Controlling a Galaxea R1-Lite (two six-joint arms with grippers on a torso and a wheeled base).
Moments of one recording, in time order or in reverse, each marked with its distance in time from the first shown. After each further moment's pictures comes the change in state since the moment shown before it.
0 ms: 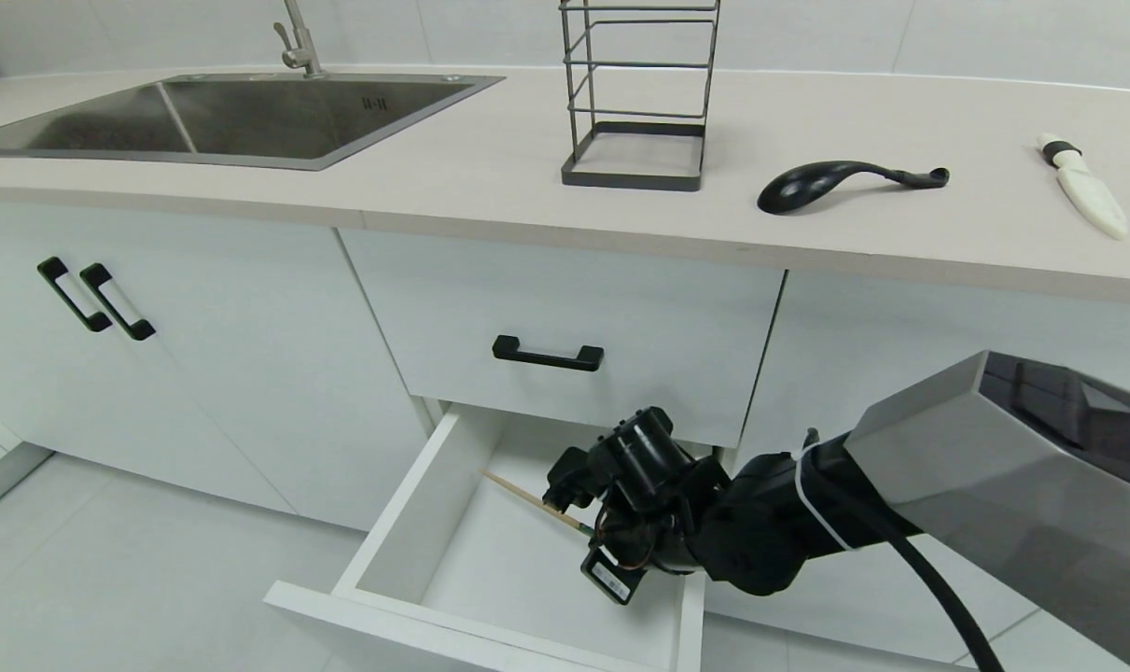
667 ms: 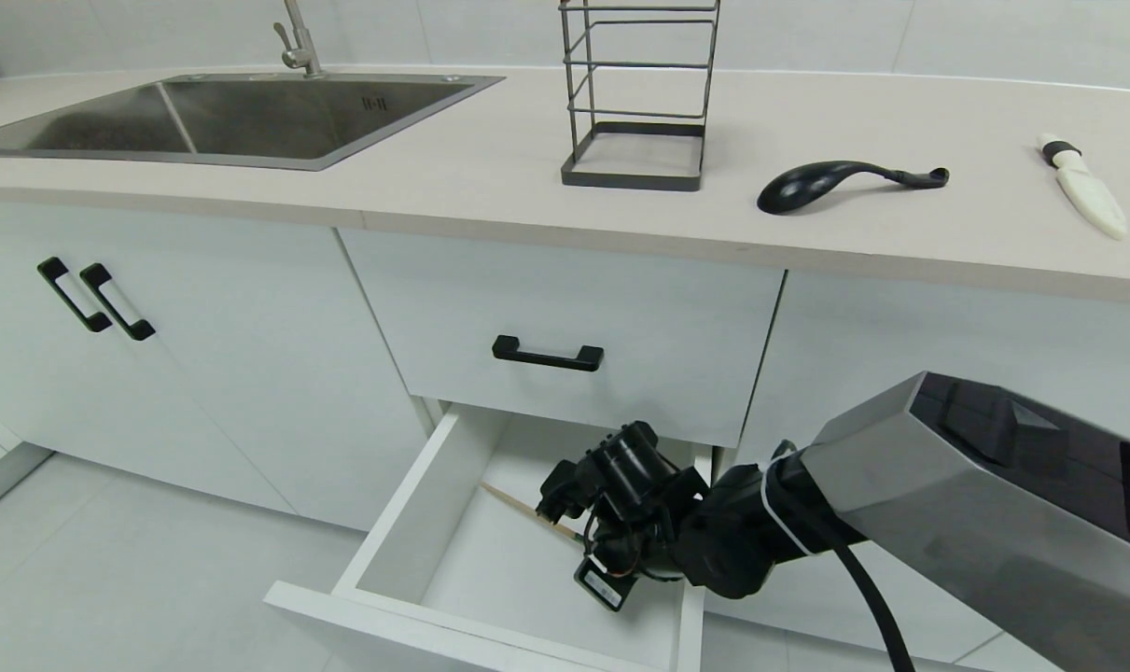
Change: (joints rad) left arm 0.000 0.000 0.000 0.000 0.000 0.000; right arm 0.000 0.079 -0.057 0.012 -0.002 -0.003
